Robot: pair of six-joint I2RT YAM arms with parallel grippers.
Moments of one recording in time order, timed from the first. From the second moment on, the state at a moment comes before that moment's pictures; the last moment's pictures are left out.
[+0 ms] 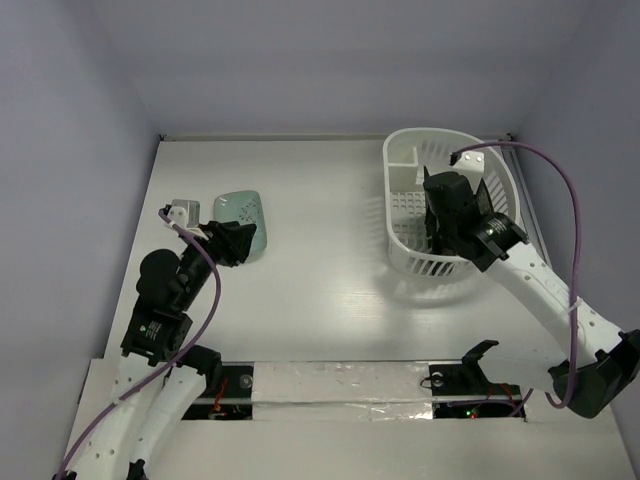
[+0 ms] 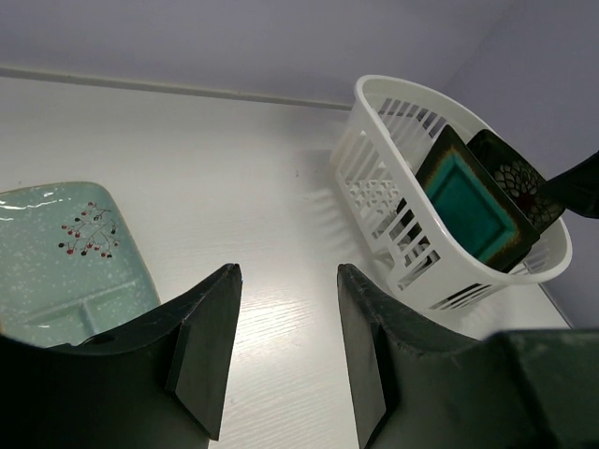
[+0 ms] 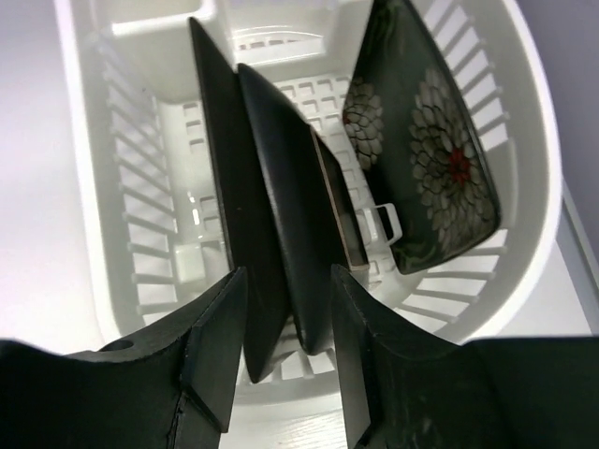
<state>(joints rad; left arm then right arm) -0.32 0.49 0.68 -0.21 0.11 -0.41 0.58 1.15 1.21 -0.74 0.76 0.46</state>
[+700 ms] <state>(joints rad) -0.32 0.49 0.68 -0.21 0.12 -0.41 0.48 1.19 1.14 -0.71 0.67 0.43</state>
